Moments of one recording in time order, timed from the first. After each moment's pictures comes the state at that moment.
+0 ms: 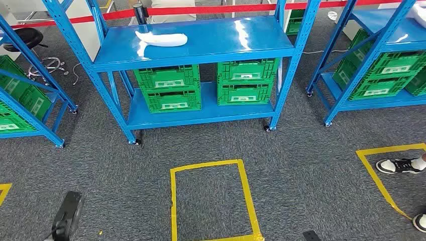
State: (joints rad) left arm -0.35 0.02 0.60 -0.43 -0.89 -0.01 -0.31; right arm 0.02 -0.09 -0.58 -0.29 0.57 -0.04 0.03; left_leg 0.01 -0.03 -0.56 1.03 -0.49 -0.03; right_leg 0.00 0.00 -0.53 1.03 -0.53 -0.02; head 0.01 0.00
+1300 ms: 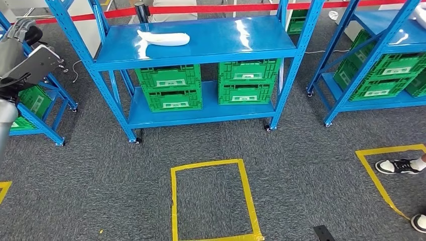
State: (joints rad) left arm -1.09 0.23 -0.22 -0.52 -0.77 0.06 -0.38; right arm -0.04 -0.12 -0.84 -0.24 0.83 -0.04 -0.03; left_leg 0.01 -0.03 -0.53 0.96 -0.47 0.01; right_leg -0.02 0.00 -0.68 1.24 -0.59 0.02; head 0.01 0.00
